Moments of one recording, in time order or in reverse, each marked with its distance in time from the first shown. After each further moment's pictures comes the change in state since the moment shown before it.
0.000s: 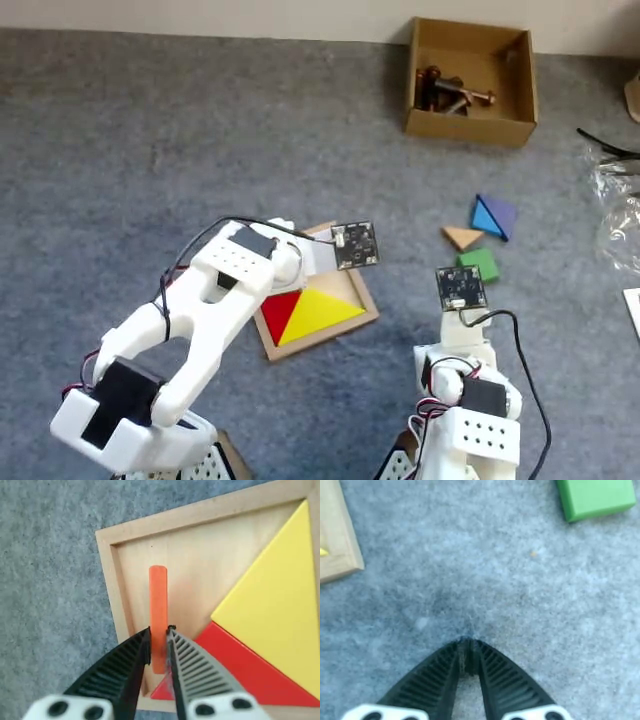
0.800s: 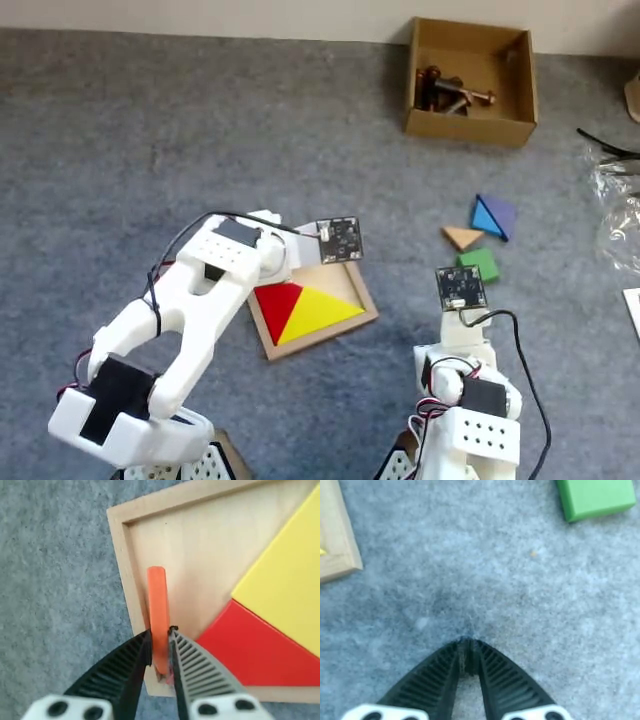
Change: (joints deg) left arm -4.0 0.2 -0.8 0.1 -7.6; right arm 0.0 0.0 0.0 0.0 0.0
